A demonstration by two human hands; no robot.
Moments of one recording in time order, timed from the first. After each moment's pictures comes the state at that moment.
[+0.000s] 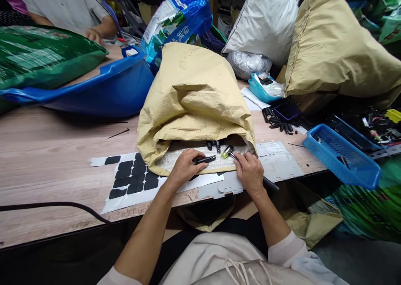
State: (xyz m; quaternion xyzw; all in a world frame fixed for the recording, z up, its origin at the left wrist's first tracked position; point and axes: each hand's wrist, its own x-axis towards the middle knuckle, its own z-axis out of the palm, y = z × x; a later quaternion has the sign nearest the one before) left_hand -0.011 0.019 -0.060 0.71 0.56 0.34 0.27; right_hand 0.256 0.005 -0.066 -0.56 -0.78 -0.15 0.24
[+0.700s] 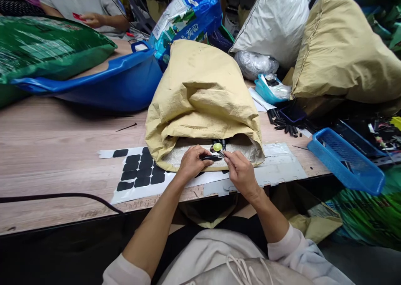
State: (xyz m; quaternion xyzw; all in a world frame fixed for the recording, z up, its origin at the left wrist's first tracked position) left_hand 0.000 0.022 -0.061 0.66 0.61 0.34 0.30; right_hand 0.209 -0.002 -0.035 -0.47 -0.81 0.10 0.33
